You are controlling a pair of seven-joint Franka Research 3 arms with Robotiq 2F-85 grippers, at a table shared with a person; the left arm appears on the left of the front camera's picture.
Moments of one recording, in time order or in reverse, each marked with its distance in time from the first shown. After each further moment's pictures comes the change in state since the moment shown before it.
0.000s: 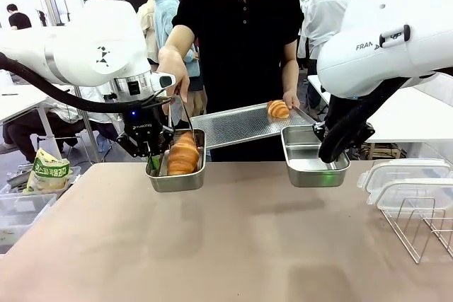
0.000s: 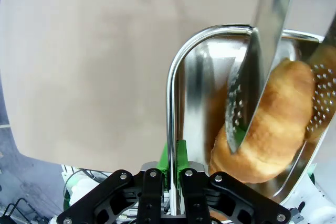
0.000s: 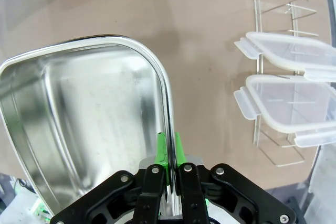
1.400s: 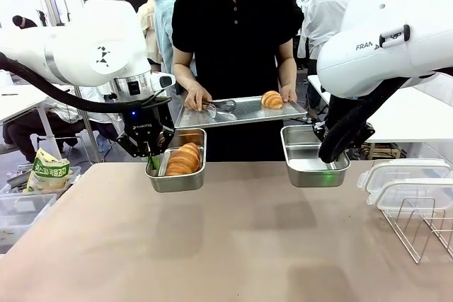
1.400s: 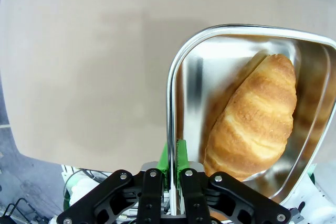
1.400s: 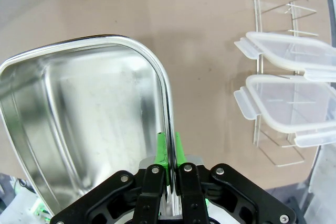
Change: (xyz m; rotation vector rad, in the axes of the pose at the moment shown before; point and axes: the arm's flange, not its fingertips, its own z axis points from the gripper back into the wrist) left arm 0.000 0.000 0.000 0.000 0.000 0.000; right arm 0.000 0.000 0.000 0.000 0.000 0.000
